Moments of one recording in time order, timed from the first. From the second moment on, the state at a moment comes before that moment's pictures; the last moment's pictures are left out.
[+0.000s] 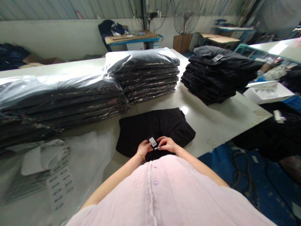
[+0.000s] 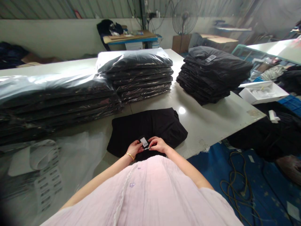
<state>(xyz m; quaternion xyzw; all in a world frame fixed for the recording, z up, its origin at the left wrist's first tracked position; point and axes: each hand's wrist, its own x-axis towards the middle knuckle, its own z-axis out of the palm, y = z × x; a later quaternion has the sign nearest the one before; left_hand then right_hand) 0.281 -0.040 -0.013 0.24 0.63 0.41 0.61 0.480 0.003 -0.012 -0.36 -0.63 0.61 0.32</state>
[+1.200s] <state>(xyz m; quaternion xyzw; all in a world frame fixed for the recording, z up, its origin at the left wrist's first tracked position) 0.281 -0.041 0.011 0.28 0.56 0.43 0.65 0.479 -0.023 -0.011 -0.47 -0.59 0.51 0.41</state>
